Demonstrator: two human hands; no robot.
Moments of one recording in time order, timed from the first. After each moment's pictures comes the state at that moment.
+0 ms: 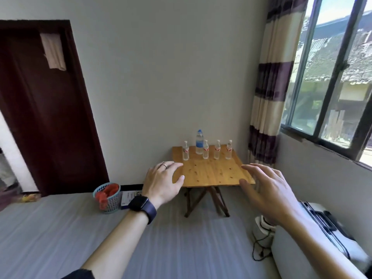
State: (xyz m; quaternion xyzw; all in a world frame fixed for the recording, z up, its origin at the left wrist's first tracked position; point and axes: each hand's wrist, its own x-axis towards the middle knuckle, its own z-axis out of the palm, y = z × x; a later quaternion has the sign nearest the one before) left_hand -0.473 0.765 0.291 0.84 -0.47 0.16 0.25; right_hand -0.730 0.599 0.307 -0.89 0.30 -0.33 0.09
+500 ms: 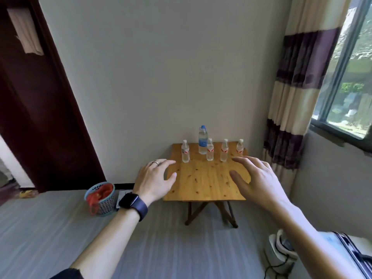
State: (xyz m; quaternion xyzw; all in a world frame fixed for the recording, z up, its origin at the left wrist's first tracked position) left_hand -0.294 0.508 0.259 0.87 -0.41 0.12 0.23; right_hand -0.524 0.311 0.278 -0.91 0.27 -0.28 0.15
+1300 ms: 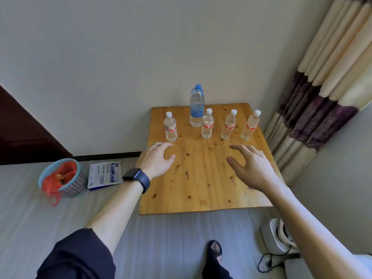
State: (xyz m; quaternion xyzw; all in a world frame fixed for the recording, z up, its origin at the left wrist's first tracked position) left_hand 0.053 0.185 0.110 0.89 -0.39 -0.11 0.22; right_hand -0.179 0.002 0.131 -0.91 0.36 -0.09 0.21
